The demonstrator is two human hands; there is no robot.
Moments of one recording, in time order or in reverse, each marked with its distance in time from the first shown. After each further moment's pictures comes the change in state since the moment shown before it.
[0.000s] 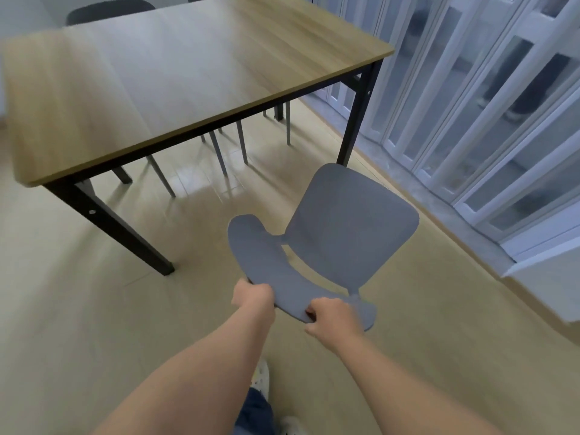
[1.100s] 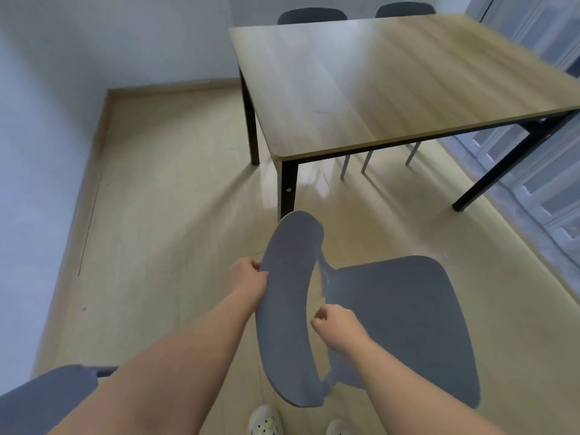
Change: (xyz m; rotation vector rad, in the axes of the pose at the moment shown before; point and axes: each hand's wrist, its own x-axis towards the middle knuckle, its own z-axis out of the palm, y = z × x) left_hand 0.139 0.087 -0.425 0.386 0.120 0.333; right_hand -0.015 -0.366 0.184 -0.010 -0.190 -0.021
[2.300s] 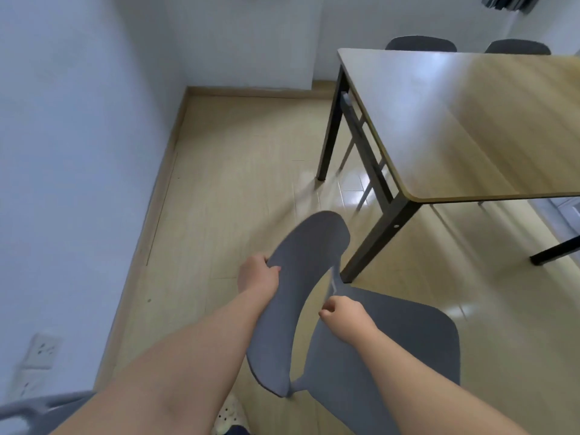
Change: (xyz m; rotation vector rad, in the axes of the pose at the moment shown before) left_hand 0.140 -0.073 -0.214 0.113 0.084 0.024; right_hand 0.044 -0.255 0.089 -0.153 -0.039 -0.128
